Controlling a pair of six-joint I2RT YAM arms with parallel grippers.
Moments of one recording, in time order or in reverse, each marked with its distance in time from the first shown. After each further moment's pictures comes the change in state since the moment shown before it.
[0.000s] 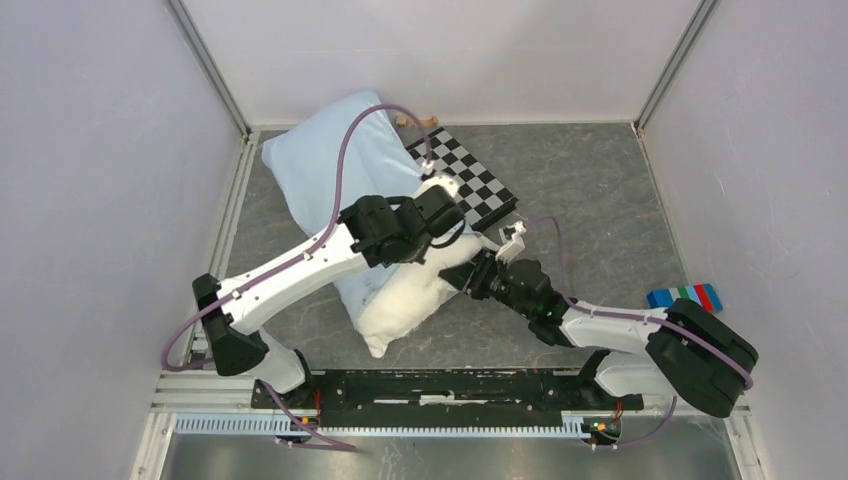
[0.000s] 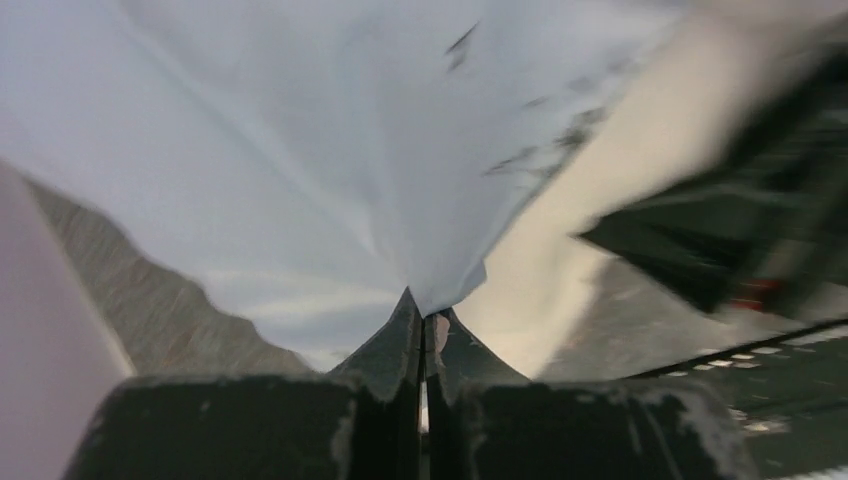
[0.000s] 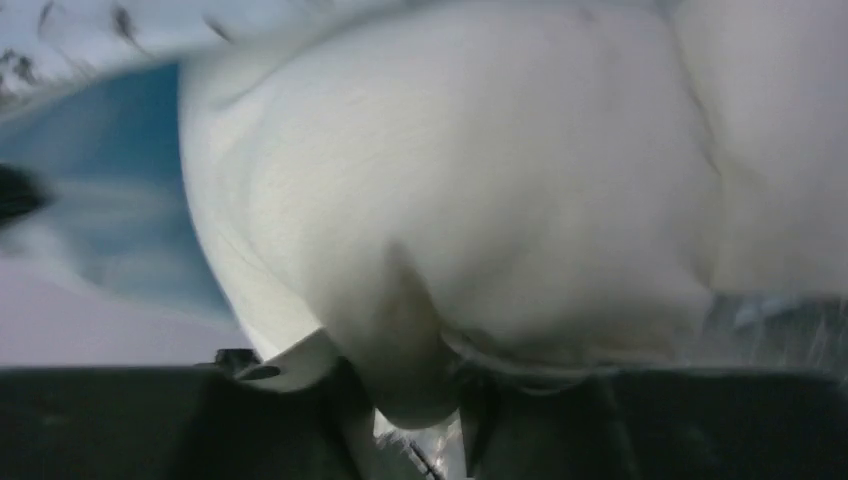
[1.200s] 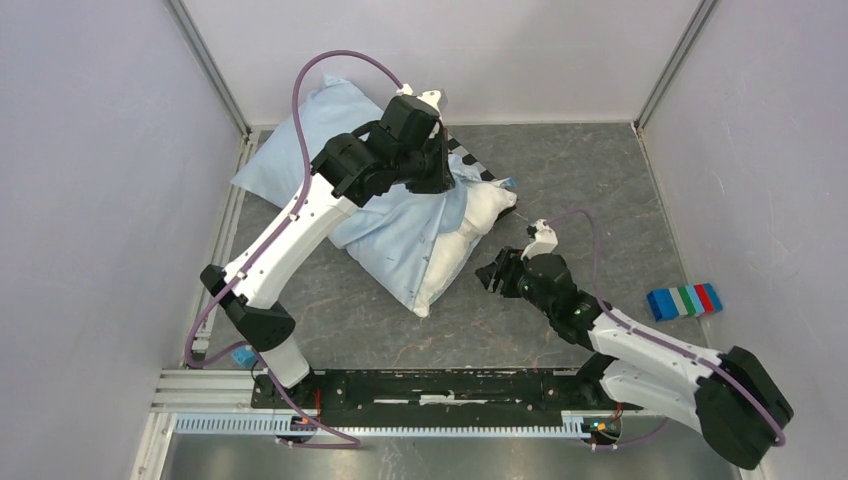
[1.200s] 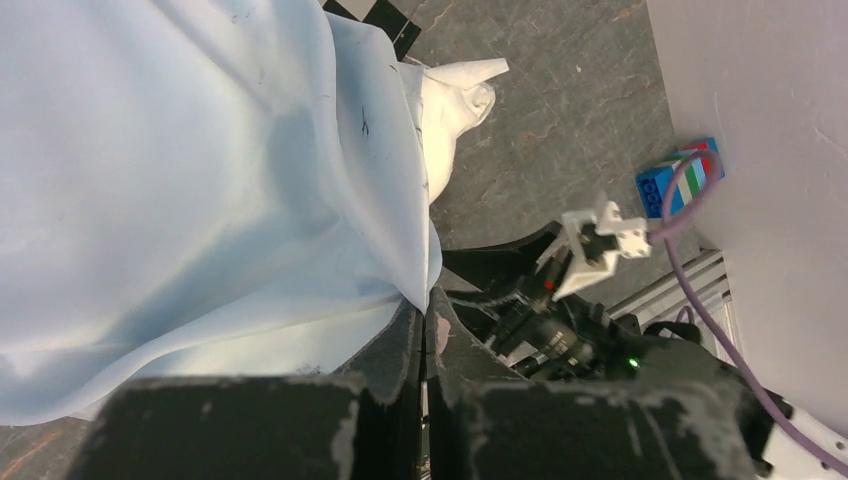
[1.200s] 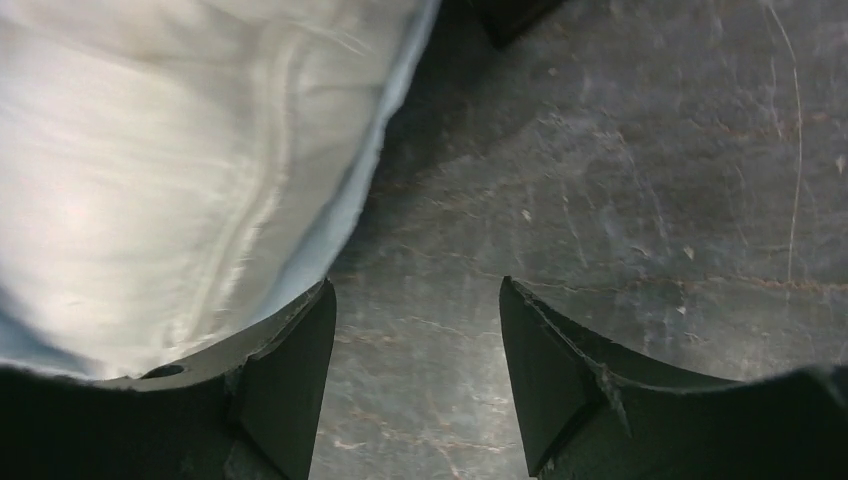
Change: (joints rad) left arm 0.199 0.197 0.544 0.102 0.473 -0.188; right arm -0.134 -0.316 0.058 -0.549 0.149 -0.341
